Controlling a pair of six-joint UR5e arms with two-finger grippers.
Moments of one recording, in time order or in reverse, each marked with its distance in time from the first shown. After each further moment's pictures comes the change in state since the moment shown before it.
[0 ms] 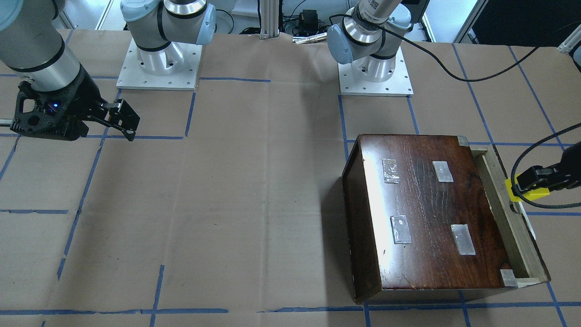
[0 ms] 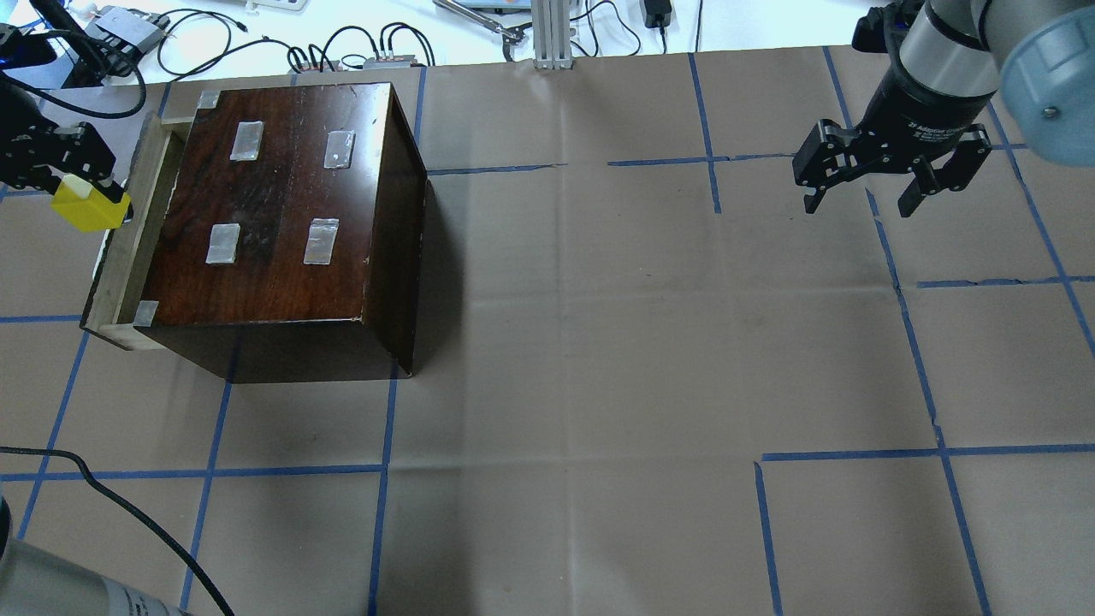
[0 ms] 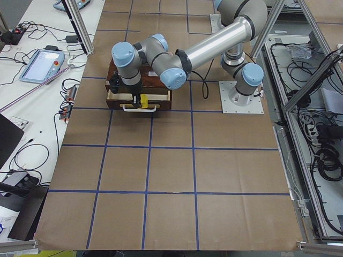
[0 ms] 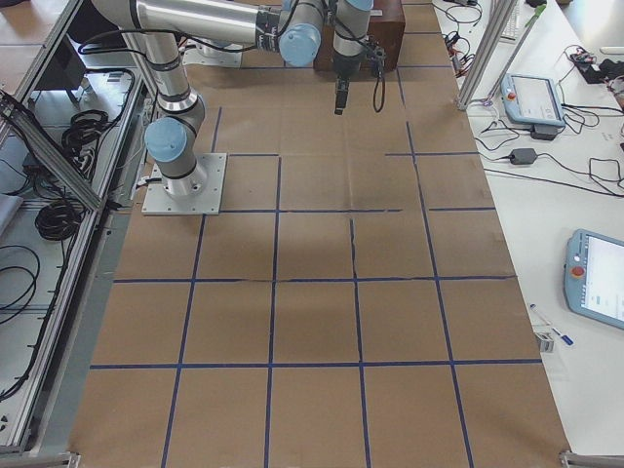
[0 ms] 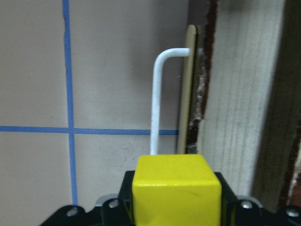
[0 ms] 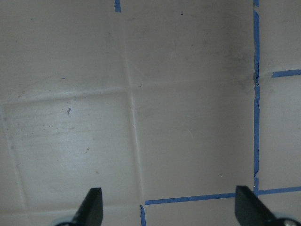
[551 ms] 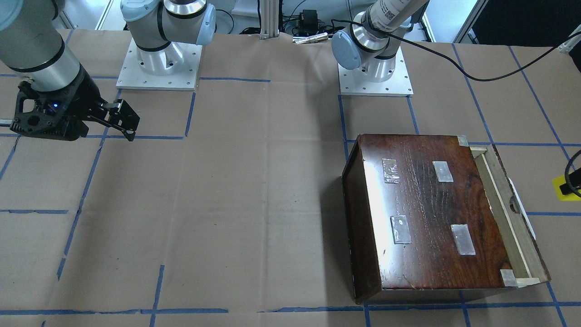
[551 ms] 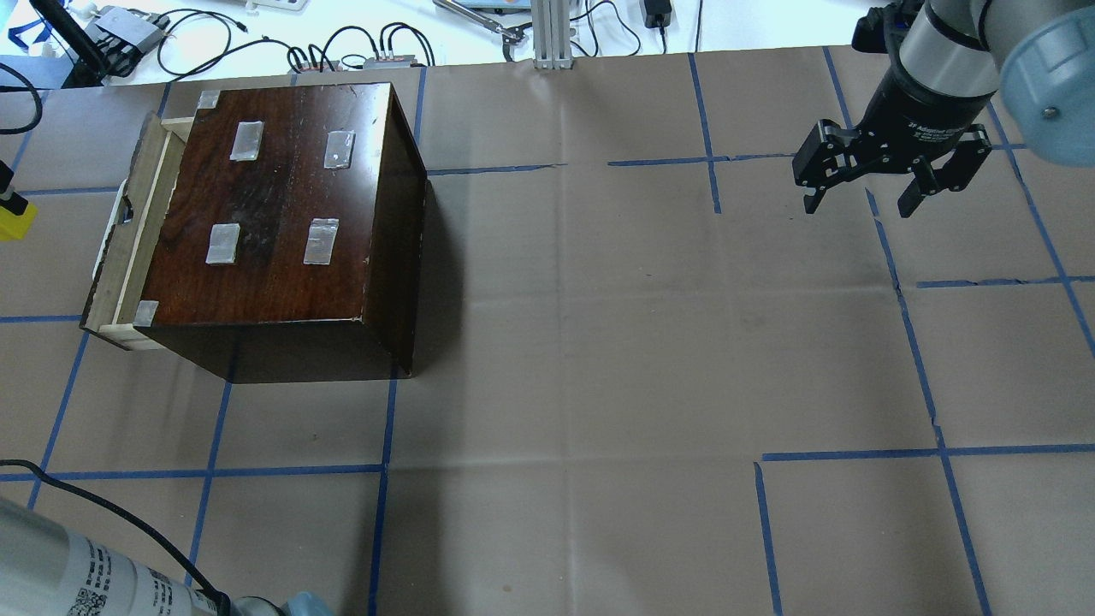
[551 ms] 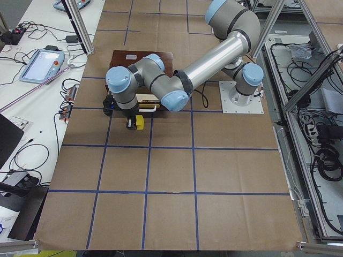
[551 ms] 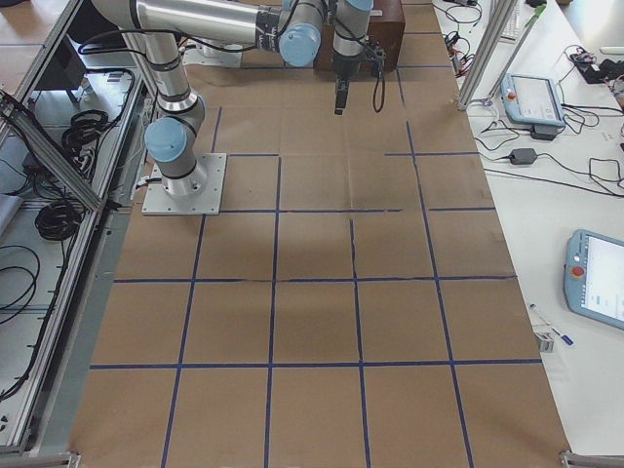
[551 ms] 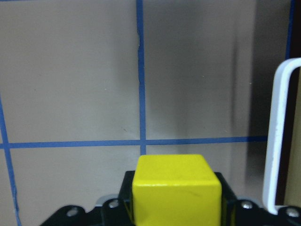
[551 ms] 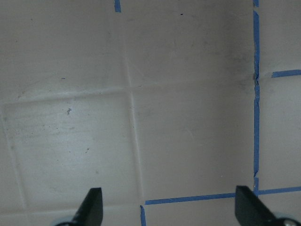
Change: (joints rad) left arm 0.155 -0.067 0.083 -0.006 0.003 0.206; right arm 0.000 0.000 0.000 0.000 0.000 0.000
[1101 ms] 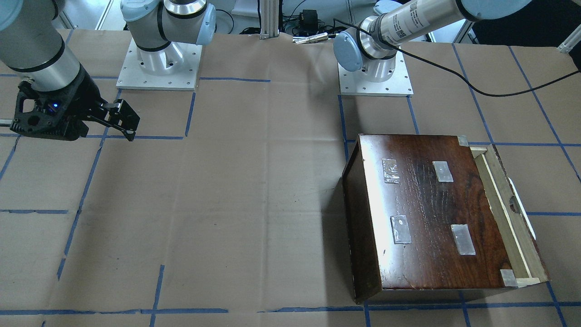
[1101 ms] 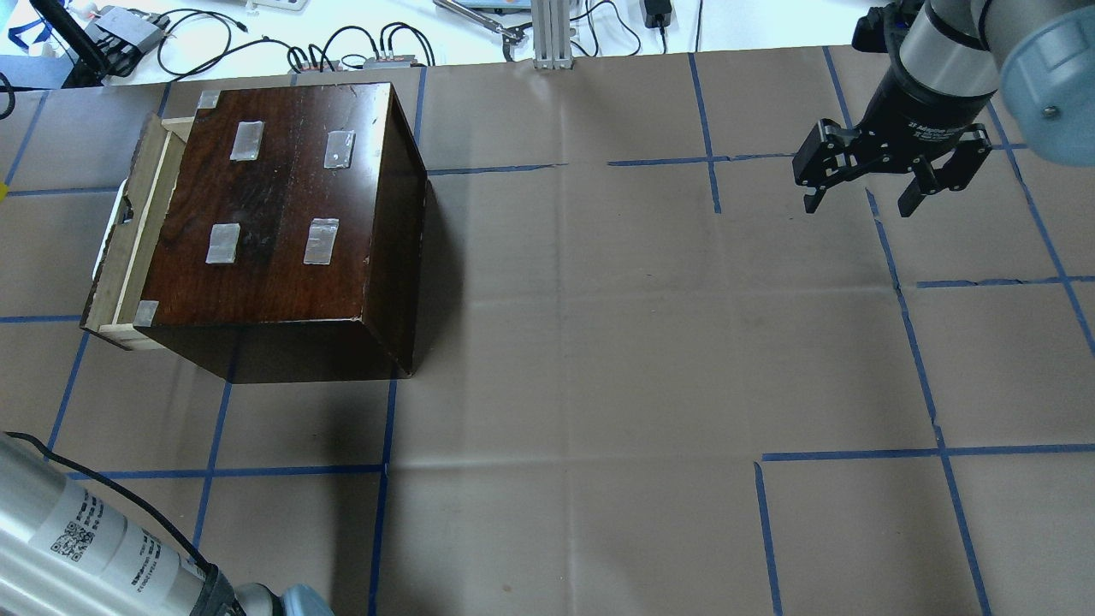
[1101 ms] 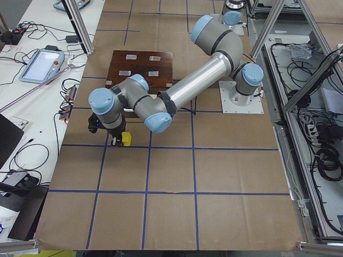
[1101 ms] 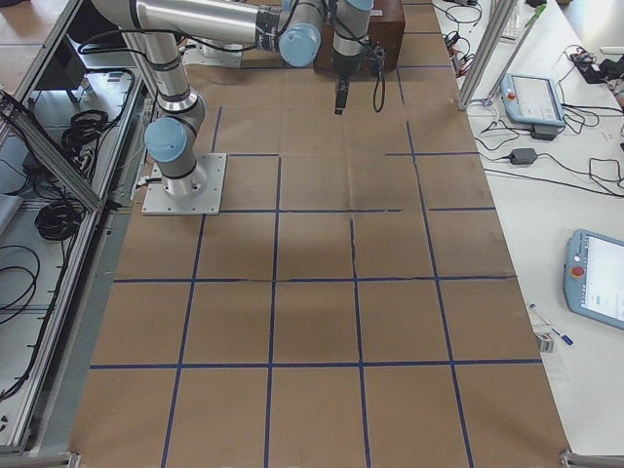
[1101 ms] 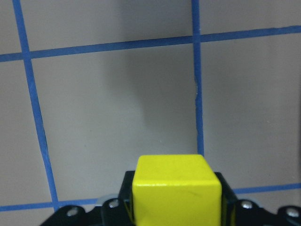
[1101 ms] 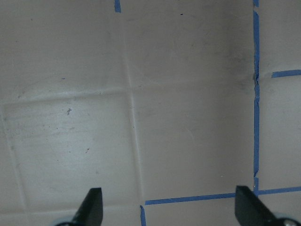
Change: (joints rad) left arm 0.063 -0.208 0.258 -0.004 0.008 0.144; right arm 0.000 0.000 -0.001 0.000 0.000 0.000
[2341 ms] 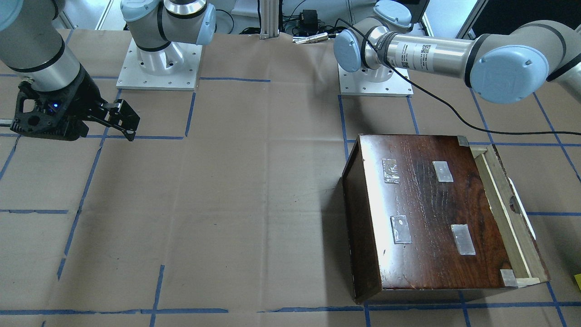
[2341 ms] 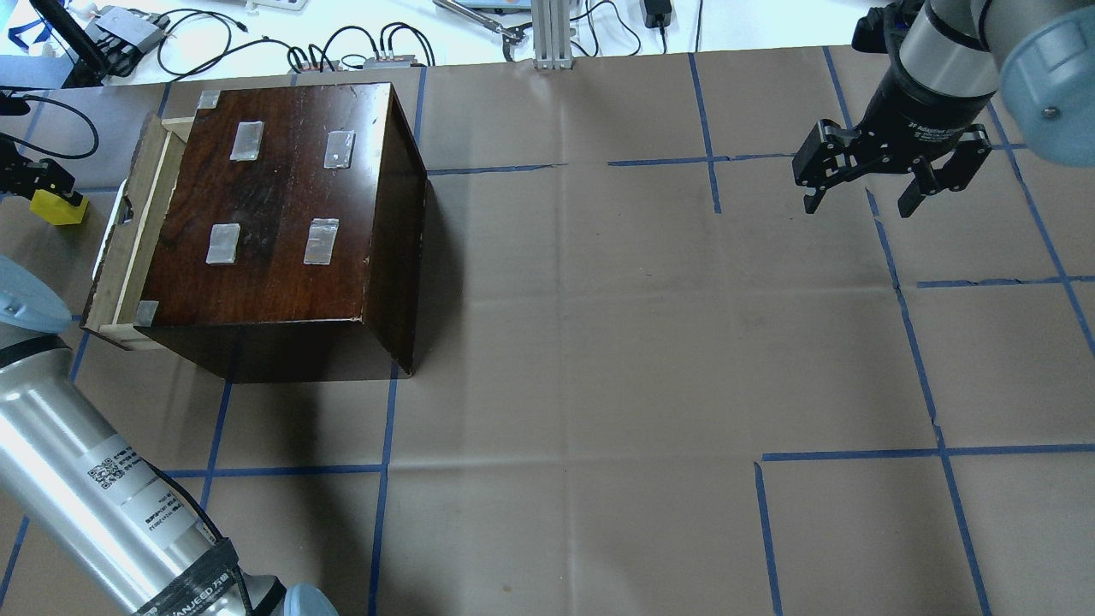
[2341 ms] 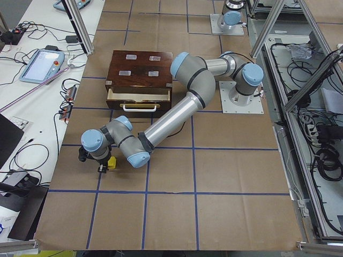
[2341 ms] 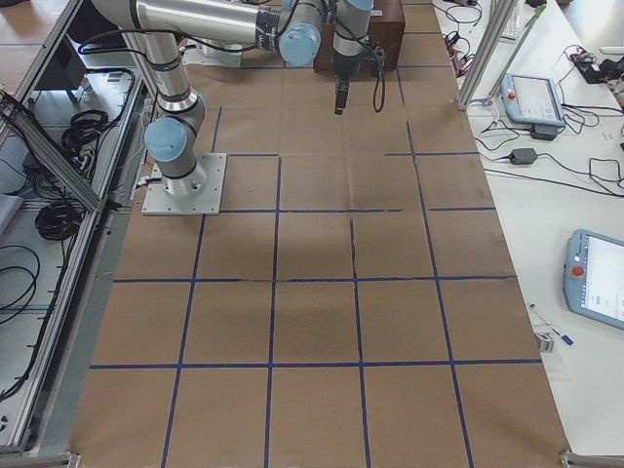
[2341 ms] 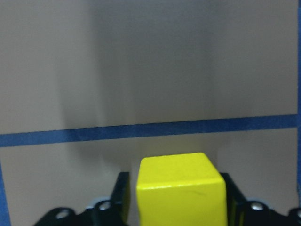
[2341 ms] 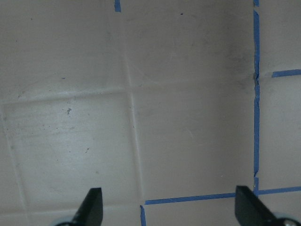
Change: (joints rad) left arm -0.005 -0.469 0.353 0.185 -0.035 -0.011; right arm 0.000 0.000 0.000 0.000 0.000 0.000
